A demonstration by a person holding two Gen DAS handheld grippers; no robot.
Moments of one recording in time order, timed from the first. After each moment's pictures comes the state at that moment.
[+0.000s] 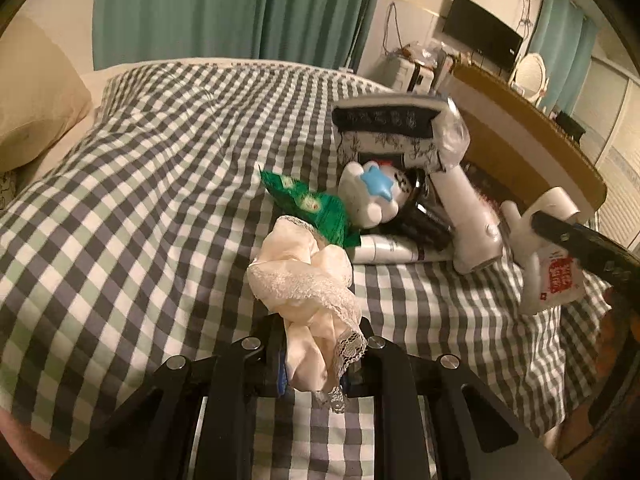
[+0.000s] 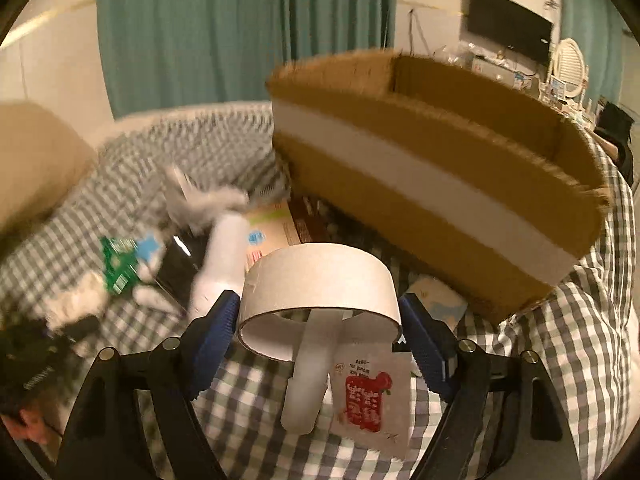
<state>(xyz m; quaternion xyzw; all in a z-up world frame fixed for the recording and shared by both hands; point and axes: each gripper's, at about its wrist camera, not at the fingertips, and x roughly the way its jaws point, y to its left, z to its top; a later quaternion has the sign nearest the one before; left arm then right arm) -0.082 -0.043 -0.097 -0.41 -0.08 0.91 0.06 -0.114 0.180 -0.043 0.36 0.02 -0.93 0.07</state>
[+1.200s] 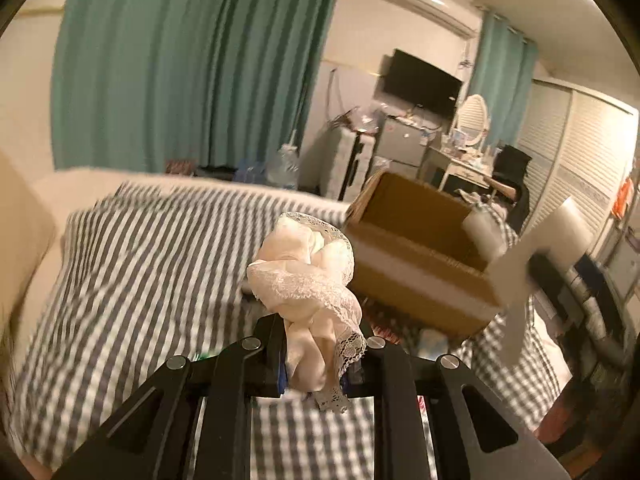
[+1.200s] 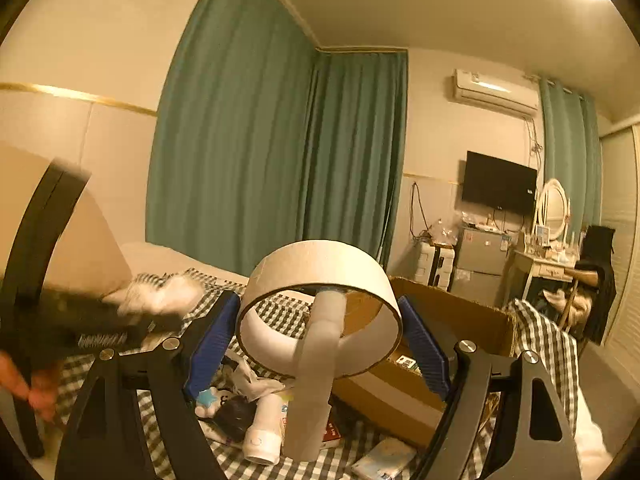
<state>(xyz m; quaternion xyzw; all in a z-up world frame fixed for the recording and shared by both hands) -0.100 0.006 0.061 -0.29 -0.07 0.95 0.14 -0.044 0.135 0.074 0.06 0.08 -0.99 0.09</state>
